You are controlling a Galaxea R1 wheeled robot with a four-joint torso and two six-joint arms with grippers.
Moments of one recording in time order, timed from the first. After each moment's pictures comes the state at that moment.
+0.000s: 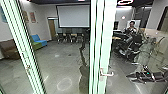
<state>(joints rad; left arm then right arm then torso) 1.37 3.00 -2.72 -0.32 0.16 0.29 -0.30 1.91 -1.25 0.13 -0.41 0.56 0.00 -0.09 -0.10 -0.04</state>
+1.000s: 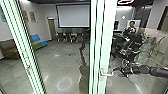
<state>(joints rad) 1.37 2.99 -2.72 -0.37 0.16 0.29 -0.29 2.27 -1.62 0.13 -0.42 0.76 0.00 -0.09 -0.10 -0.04</state>
